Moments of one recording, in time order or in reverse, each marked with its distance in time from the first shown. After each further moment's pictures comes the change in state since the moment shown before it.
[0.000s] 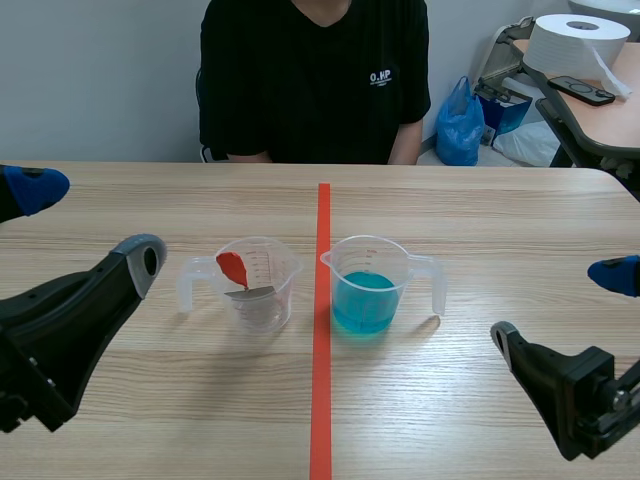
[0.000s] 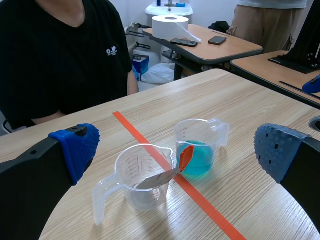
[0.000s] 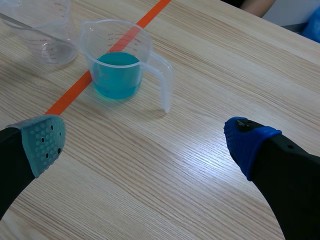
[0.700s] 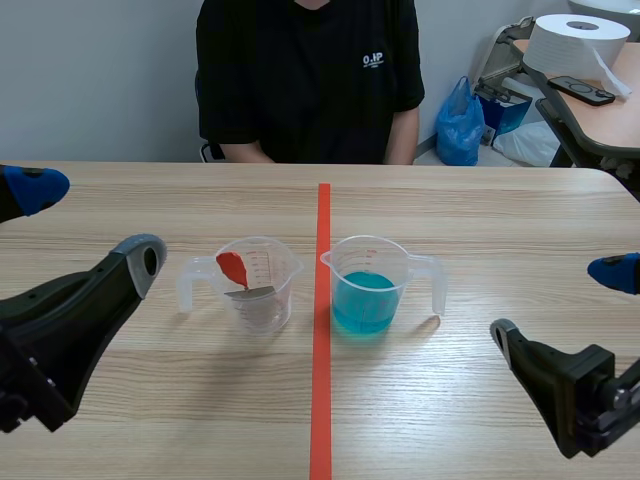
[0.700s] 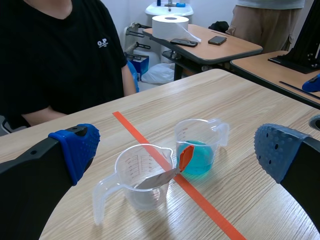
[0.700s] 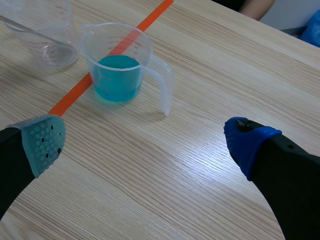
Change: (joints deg) left arm 0.0 0.0 0.0 0.0 0.0 0.0 0.0; right arm 0.0 0.0 0.0 0.0 -0.7 0.0 0.9
